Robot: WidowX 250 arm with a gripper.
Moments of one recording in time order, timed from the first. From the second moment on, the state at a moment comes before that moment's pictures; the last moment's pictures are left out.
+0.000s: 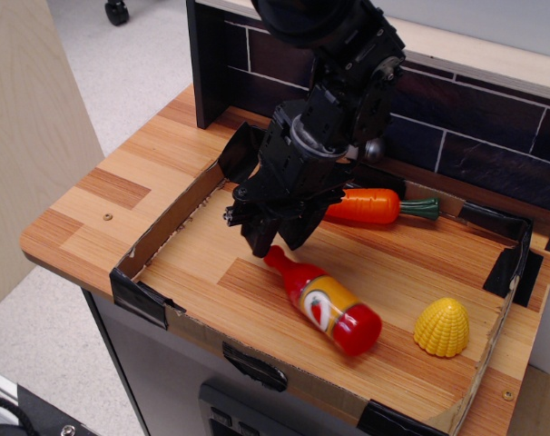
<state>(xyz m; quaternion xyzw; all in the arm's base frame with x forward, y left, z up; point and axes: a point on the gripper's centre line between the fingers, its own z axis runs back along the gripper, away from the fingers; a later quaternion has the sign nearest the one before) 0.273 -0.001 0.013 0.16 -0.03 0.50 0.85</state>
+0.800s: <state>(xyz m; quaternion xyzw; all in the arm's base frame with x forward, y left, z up) 0.277 -0.008 0.064 0.06 0.00 0.47 0.88</state>
